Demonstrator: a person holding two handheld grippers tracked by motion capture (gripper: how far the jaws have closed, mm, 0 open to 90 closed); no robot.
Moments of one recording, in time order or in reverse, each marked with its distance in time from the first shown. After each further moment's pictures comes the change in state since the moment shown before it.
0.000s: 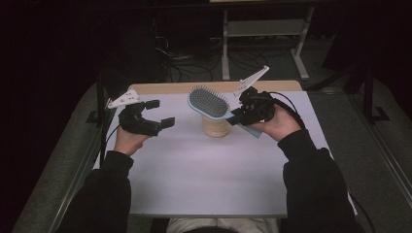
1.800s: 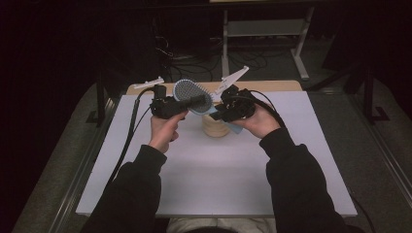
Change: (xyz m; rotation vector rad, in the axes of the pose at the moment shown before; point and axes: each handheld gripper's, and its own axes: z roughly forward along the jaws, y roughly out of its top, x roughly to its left) left arm -0.011 0.028 0.069 -0.096 -0.224 -0.353; right arm 0.005 0.028 0.034 -0.061 -0.031 -0.063
